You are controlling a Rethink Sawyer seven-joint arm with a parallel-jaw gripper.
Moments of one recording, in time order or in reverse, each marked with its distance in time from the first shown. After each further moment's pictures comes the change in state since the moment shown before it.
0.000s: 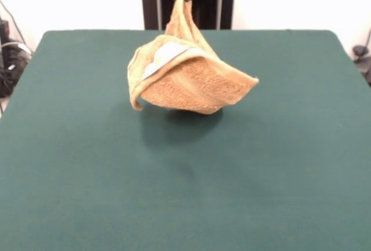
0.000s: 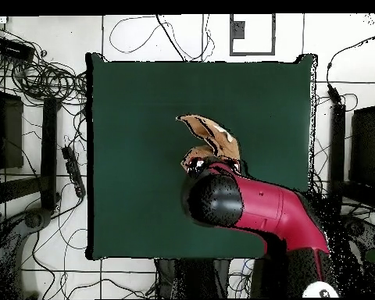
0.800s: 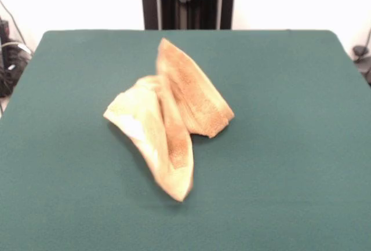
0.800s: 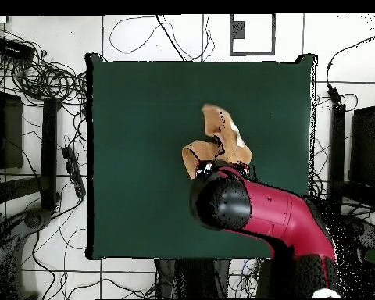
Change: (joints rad) arm 0.007 0.005 -0.051 0.000 0.004 -0.007 0.000
